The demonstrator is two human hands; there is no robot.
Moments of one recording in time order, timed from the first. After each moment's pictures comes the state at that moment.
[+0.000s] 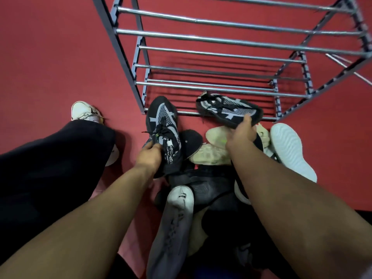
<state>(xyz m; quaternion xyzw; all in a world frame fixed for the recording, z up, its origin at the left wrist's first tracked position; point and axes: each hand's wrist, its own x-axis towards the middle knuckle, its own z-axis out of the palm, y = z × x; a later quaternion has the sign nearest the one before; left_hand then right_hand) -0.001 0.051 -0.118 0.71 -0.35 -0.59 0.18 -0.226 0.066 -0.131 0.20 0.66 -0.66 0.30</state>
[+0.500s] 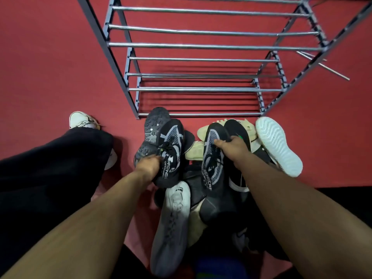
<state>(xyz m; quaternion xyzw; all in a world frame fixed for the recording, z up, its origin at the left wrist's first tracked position) 0.009 0.085 -0.105 0.69 -0.45 -0.56 0.05 -0.223 0.157 -0.117 -0.15 0.85 -0.28 0.42</state>
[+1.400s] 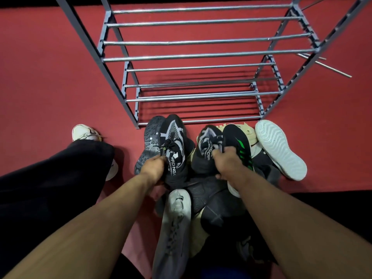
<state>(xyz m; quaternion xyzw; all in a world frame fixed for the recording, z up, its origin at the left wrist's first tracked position) -0.016 0.082 -0.097 0.67 -0.40 -0.61 0.09 -0.191 0.162 -0.104 -0.09 0.84 -0.31 0.44</state>
